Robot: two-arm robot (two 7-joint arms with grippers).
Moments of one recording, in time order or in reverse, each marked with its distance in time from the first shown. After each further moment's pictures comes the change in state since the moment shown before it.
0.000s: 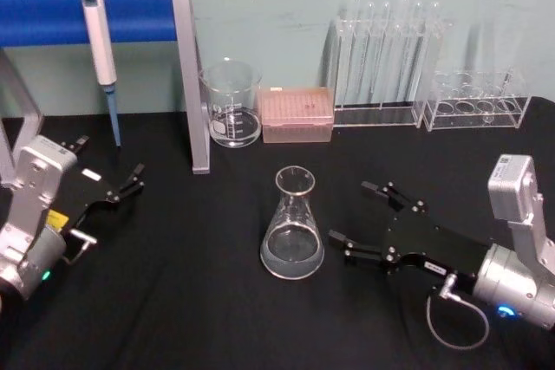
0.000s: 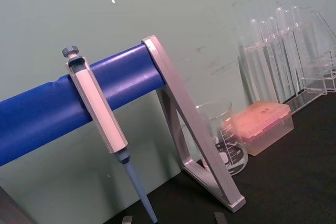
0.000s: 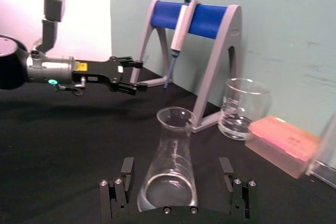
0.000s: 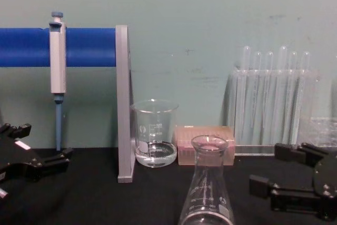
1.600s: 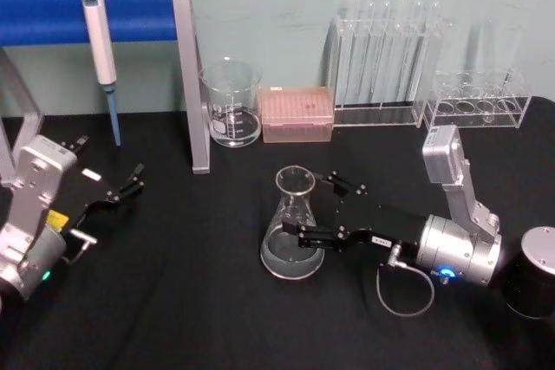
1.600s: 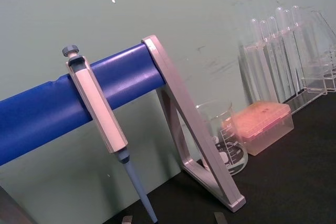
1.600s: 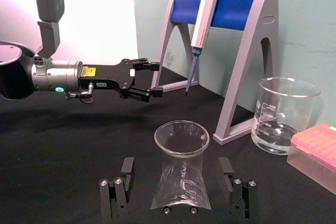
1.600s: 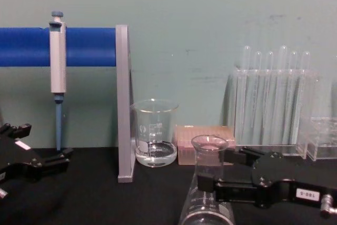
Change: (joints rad) left arm 0.000 0.000 0.000 0.000 0.000 0.000 0.000; right arm 0.258 -0.166 -0.115 0.327 0.032 0.003 0.184
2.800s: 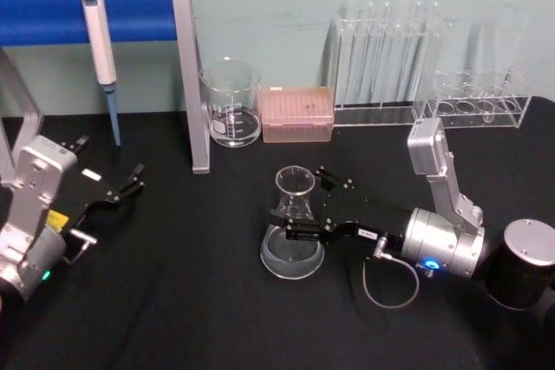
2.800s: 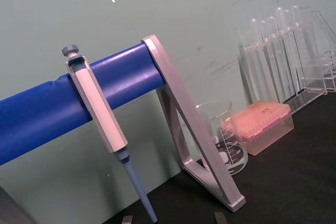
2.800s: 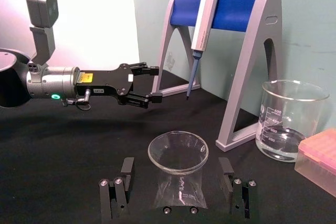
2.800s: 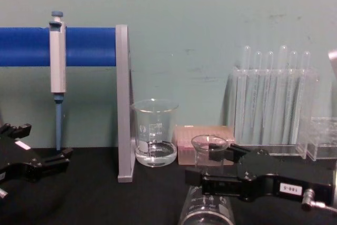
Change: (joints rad) left arm 0.000 0.000 0.000 0.000 0.000 0.000 0.000; right arm 0.051 -0.045 -0.024 0.072 0.011 -0.006 0.012
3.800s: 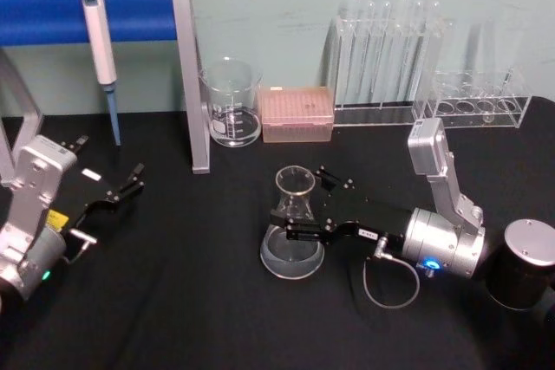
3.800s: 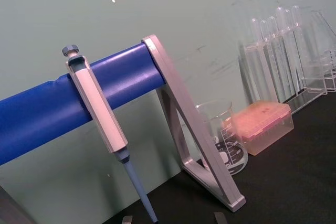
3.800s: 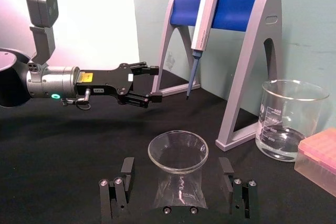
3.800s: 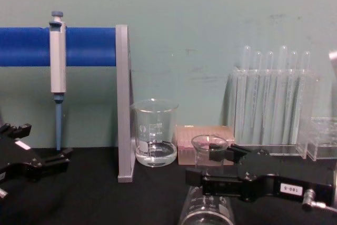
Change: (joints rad) left arm 0.000 0.000 0.000 0.000 0.000 0.000 0.000; right arm -0.001 0.001 0.001 -0.001 -0.001 0.001 0.000
